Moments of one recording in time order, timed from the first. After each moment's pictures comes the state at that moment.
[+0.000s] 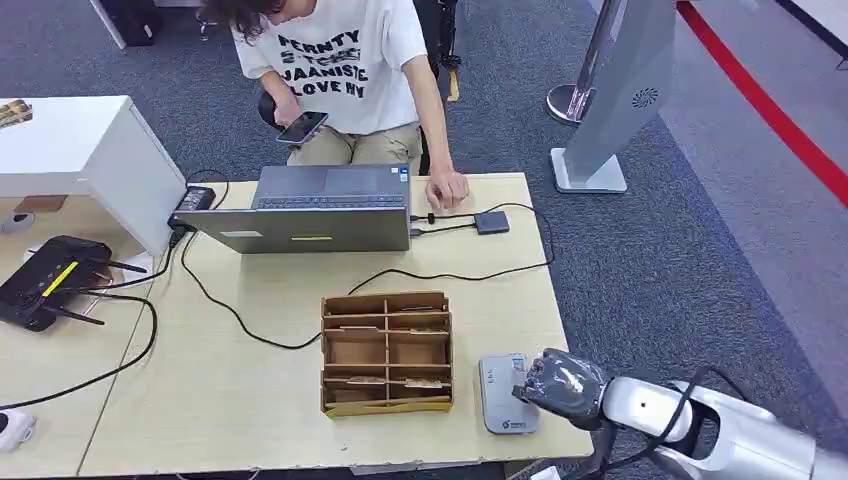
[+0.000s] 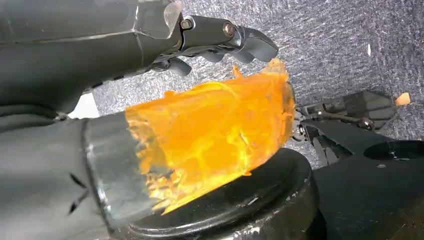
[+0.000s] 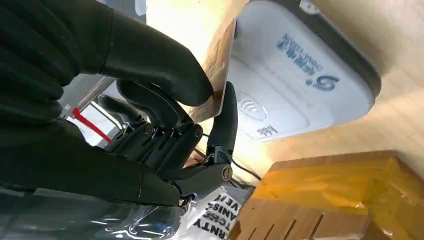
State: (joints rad) left arm -0.10 0.00 -1.53 -0.16 1.27 0.13 -0.03; right arm -0.48 -0.80 1.22 -1.66 0.98 0.08 -0.11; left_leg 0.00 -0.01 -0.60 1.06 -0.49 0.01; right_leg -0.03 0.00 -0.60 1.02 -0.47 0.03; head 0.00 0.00
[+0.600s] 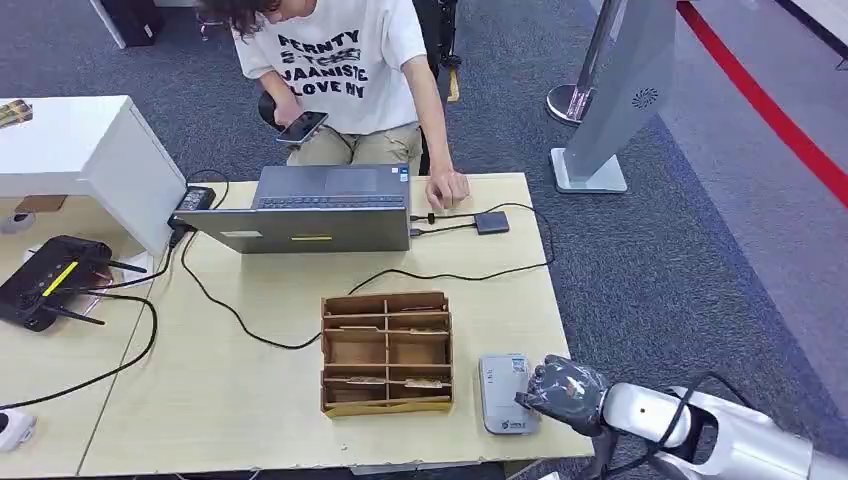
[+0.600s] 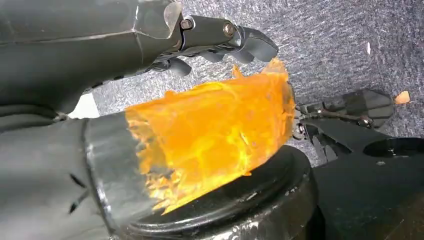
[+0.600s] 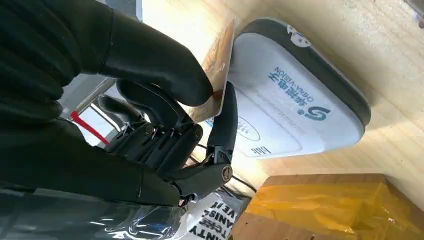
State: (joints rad) left arm -0.10 -0.01 -1.53 -0.16 1.27 0.13 -0.04; right arm -0.48 -0.80 1.24 -1.64 0.98 0.07 -0.11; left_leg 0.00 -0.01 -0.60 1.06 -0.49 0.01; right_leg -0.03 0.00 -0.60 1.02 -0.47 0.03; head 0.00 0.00
